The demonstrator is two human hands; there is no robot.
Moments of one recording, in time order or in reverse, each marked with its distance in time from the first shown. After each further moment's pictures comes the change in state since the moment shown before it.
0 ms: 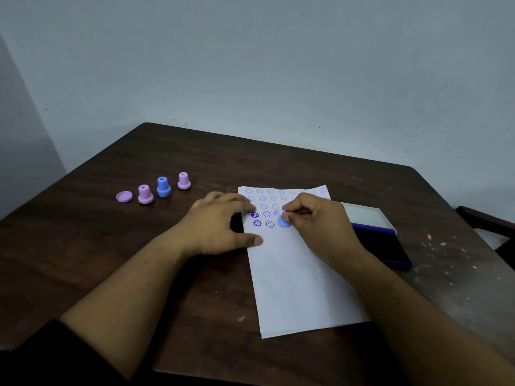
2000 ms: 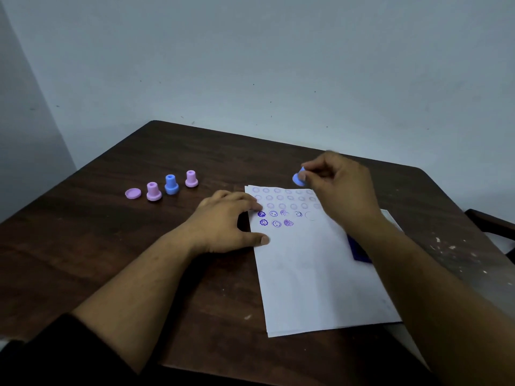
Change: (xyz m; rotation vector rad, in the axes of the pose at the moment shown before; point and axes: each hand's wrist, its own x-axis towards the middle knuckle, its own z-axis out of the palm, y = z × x) left_hand -0.001 0.000 0.001 -0.007 0.007 0.008; right_hand 0.032 -0.038 -0.037 0.180 0.158 -0.014
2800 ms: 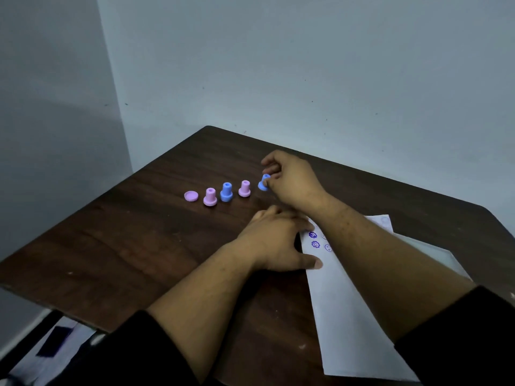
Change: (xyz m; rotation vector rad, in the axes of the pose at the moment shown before) left_hand -0.001 -0.002 0.002 -0.024 0.036 0.014; right_hand 0.072 -0.040 0.168 -0.122 -0.395 -0.142
